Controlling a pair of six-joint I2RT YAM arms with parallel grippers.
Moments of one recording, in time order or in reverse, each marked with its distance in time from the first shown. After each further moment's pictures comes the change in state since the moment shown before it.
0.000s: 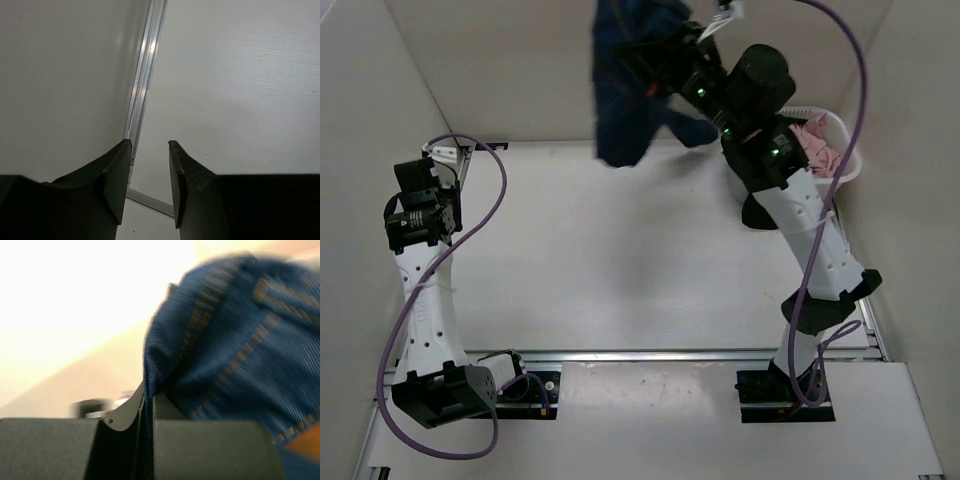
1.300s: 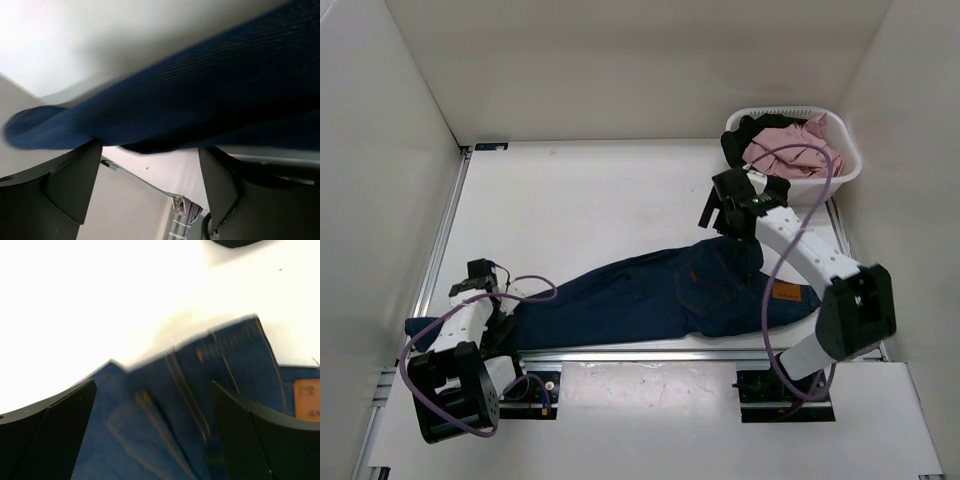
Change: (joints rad) left arm -0.007 -0.077 -0.910 0.077 -0.197 0.571; right arm -0.226 -0.269 -1.184 -0.435 0.468 0.123
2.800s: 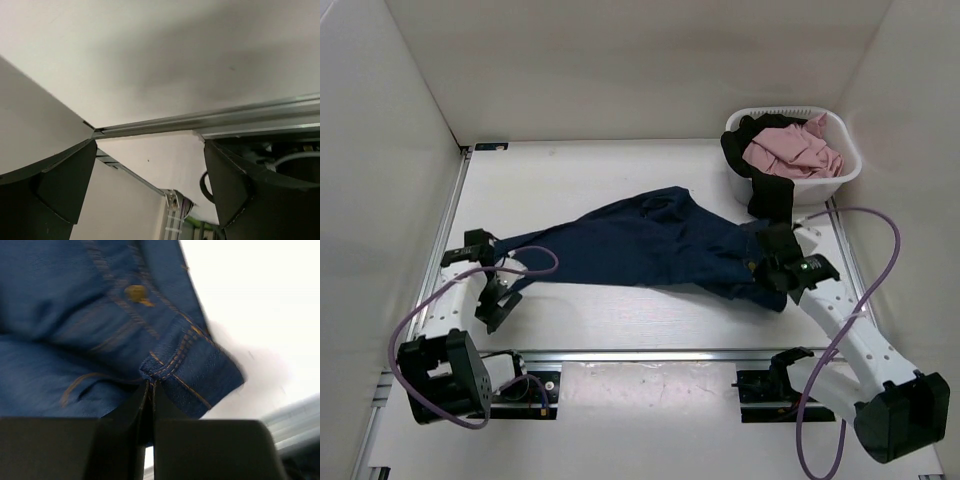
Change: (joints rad) left arm -0.072 0.111 0.276 -0.230 0.141 -0.117; right arm -0.092 -0.491 -0.364 -0.129 0.065 0.110
